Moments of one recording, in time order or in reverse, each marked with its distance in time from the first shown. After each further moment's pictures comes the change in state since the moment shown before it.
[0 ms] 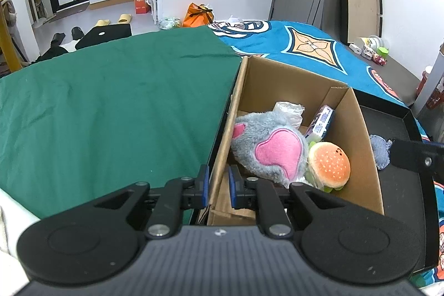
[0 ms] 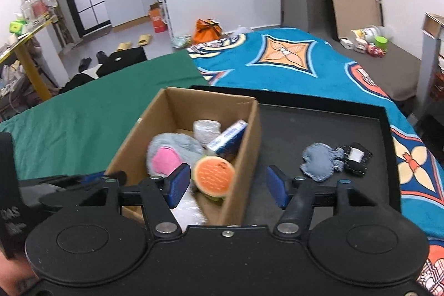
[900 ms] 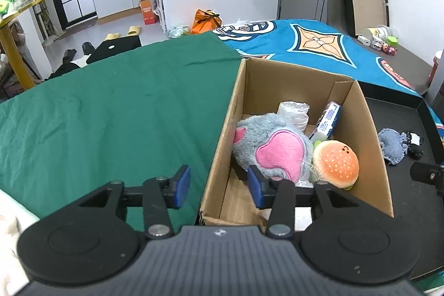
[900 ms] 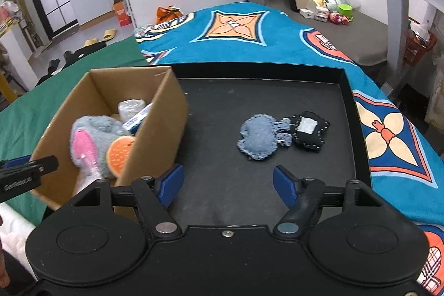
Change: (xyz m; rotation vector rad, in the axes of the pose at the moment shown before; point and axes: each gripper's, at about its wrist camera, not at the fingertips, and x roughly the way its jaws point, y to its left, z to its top) left arm 0.001 -0.023 -0.001 0.068 -0.021 0.095; right arm 0.038 -0.077 -0.025 0.088 0.049 -0.089
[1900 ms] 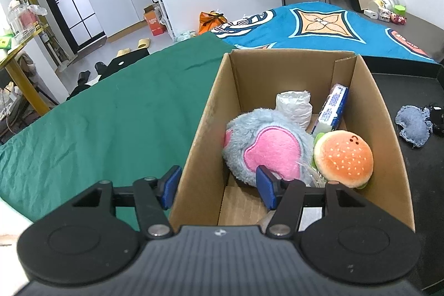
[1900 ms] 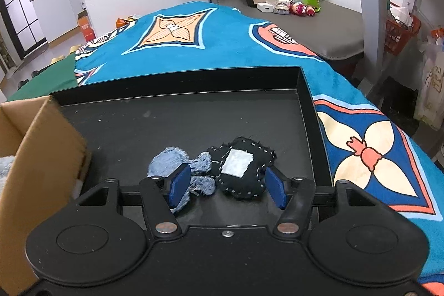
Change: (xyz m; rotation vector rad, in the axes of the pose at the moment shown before) left arm 0.018 -0.040 -0.003 0.135 -0.004 0.136; right arm 0.078 -0.079 0.020 0.077 -0.032 -0.084
